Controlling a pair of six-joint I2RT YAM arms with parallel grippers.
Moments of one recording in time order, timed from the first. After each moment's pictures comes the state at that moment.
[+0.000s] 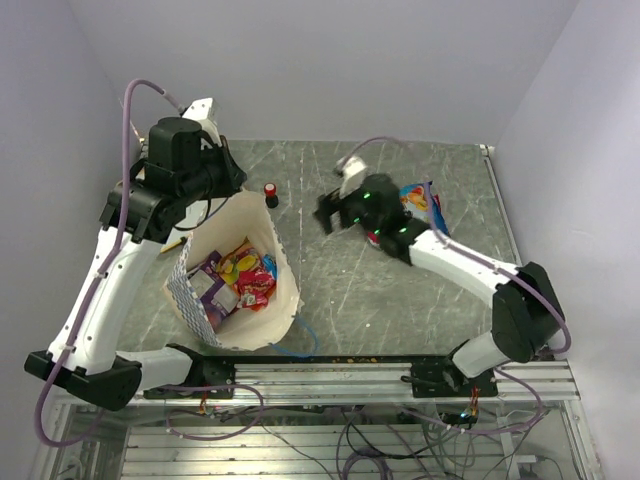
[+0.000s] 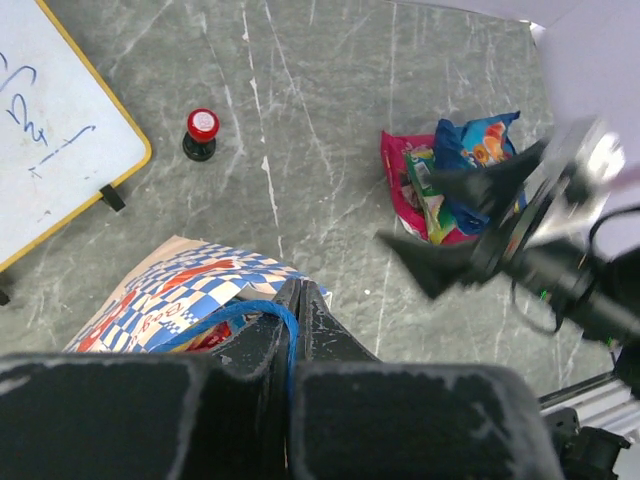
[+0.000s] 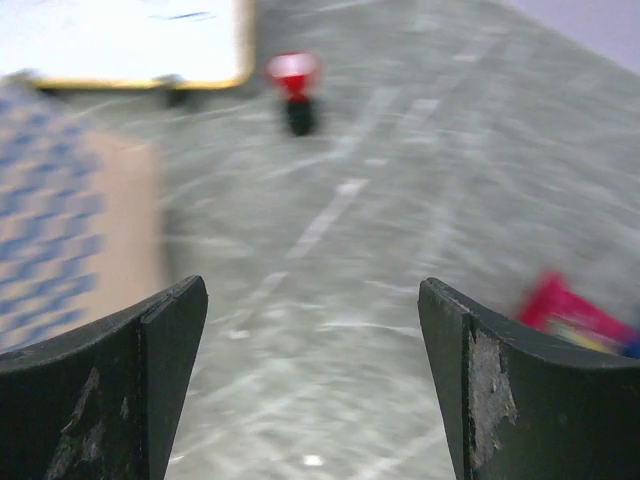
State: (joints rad) left arm -0.41 1.23 1.66 -0.88 -0.01 -0.43; right arm 0.56 1.50 1.05 0.12 -0.03 0.01
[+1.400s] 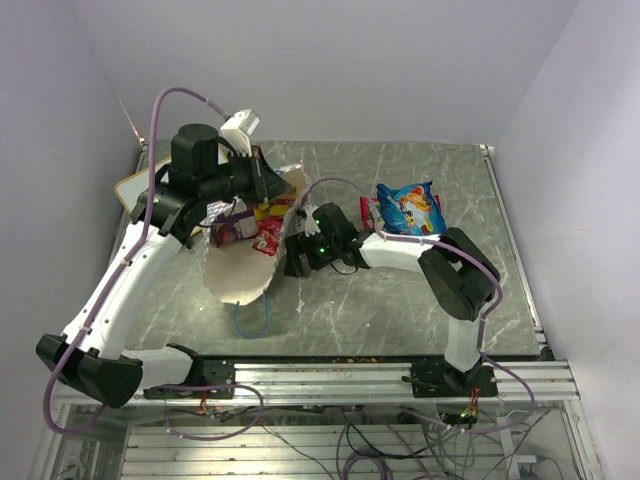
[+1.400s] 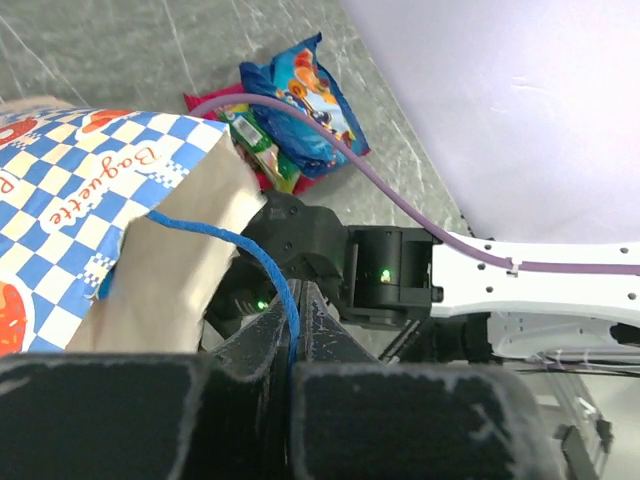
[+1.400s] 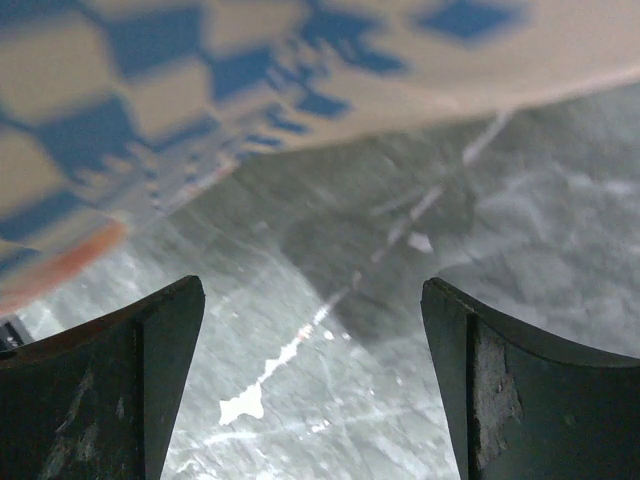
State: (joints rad) left arm -0.42 1.26 1.49 -0.58 0.45 -0.41; right arm 0.78 1.92 1.15 0.01 -0.30 0.33
